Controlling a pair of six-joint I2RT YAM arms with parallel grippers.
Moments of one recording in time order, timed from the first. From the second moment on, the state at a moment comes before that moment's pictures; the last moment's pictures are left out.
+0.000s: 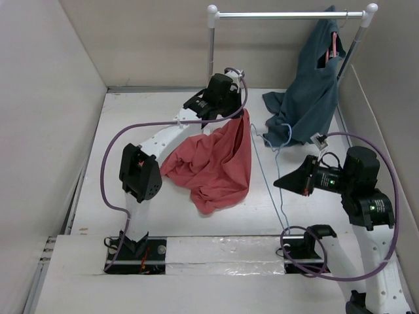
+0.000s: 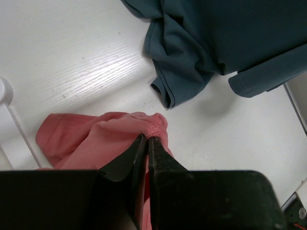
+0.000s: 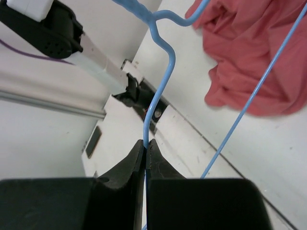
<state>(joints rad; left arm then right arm) -0.67 1.99 1.92 -0.47 0.11 -0.38 0.09 0.62 1.01 -0.80 -1.01 0.51</state>
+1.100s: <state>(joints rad) -0.67 1.76 1.74 -0.49 0.19 -0.46 0.32 0.77 0.76 -0.19 -0.72 0.76</state>
